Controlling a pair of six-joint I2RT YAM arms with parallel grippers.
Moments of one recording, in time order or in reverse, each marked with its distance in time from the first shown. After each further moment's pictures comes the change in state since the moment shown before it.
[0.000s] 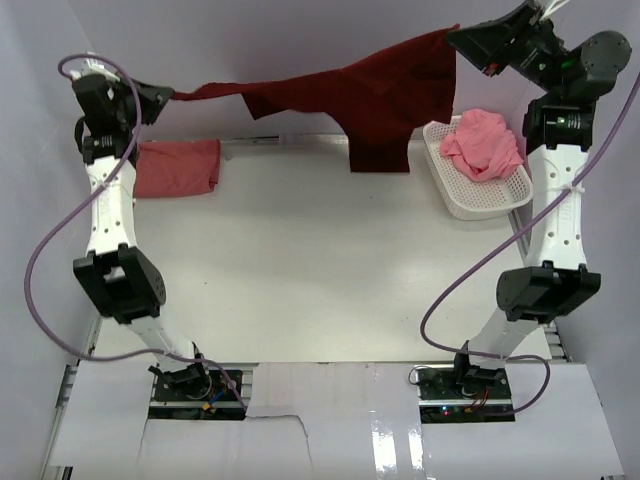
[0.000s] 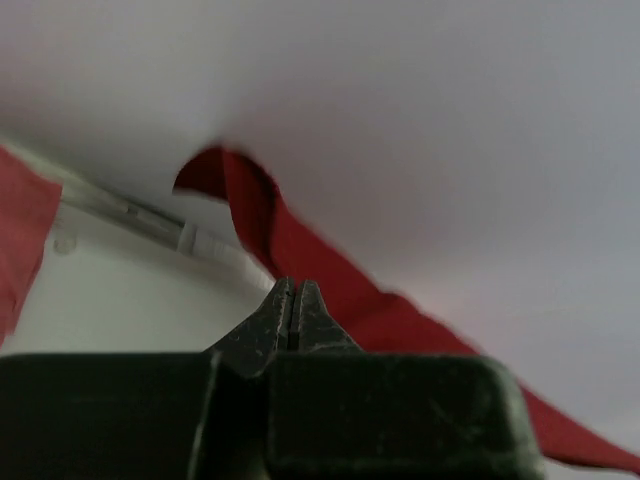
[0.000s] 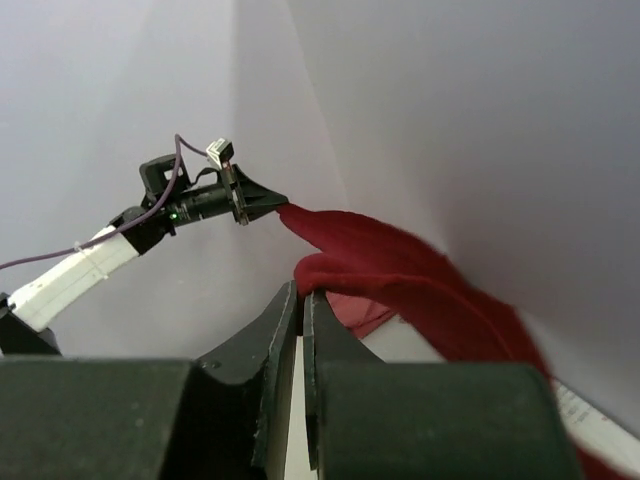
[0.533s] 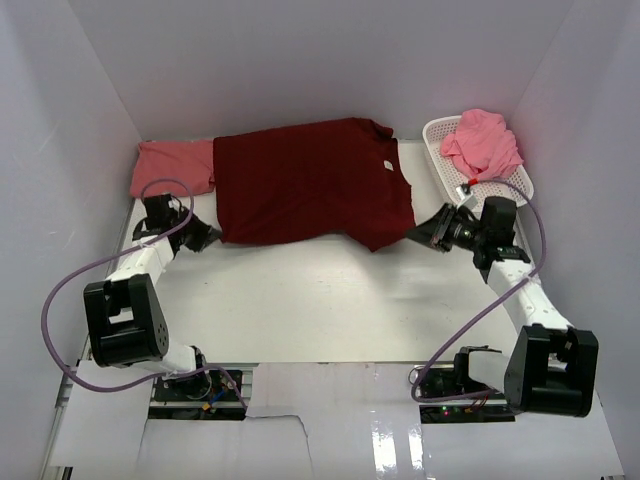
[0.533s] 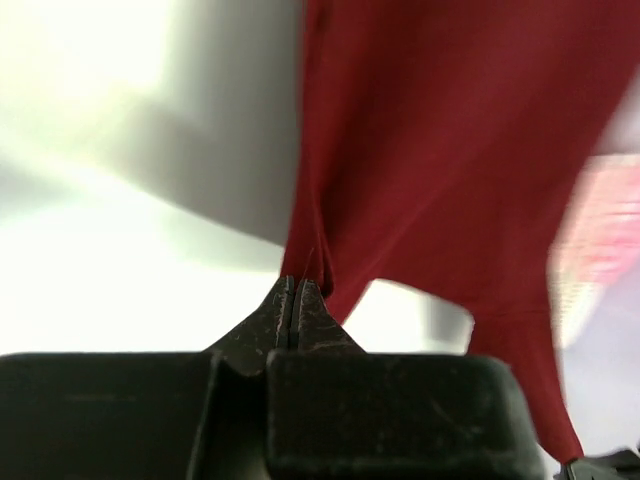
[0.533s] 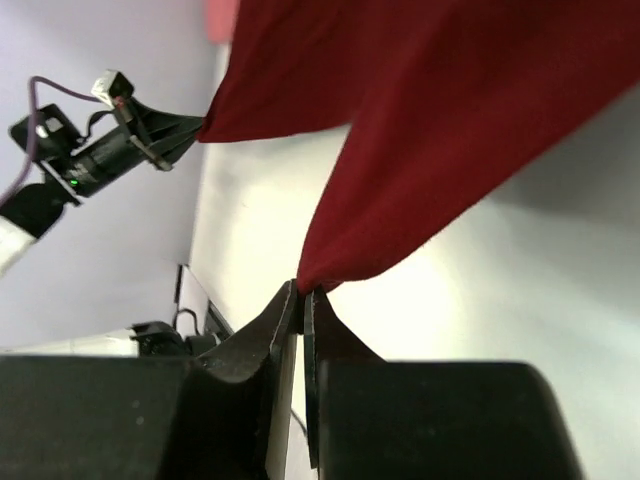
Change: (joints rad) left arm -0.054 -0.467 -1.230 0.163 -0.007 0.074; right arm 0.024 -0.581 -1.540 -0.137 0.101 -0.223
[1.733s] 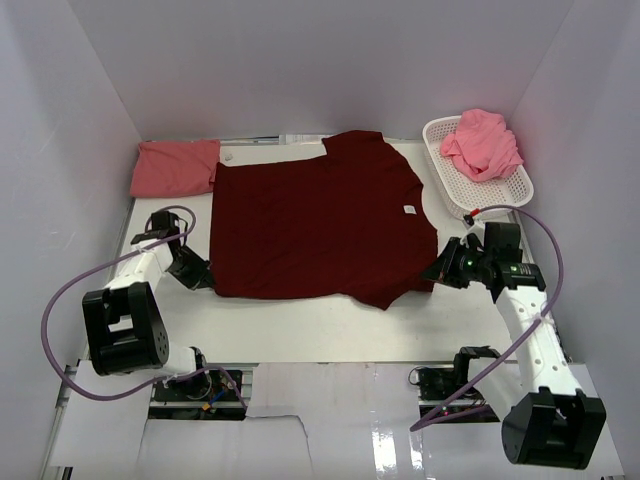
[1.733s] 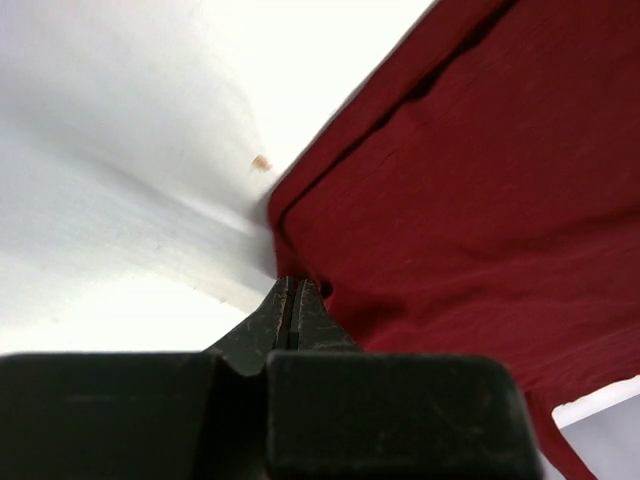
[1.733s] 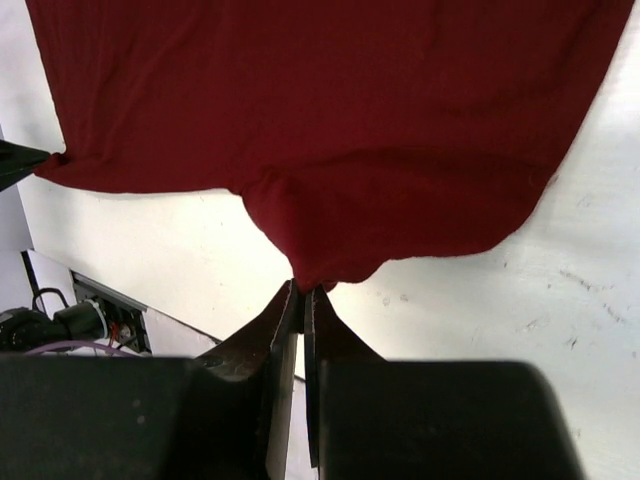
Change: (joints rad) left arm -0.005 -0.033 -0.062 -0.609 -0.237 0.100; right arm 0.005 -0.328 -0.039 -0.757 0.345 -0.314
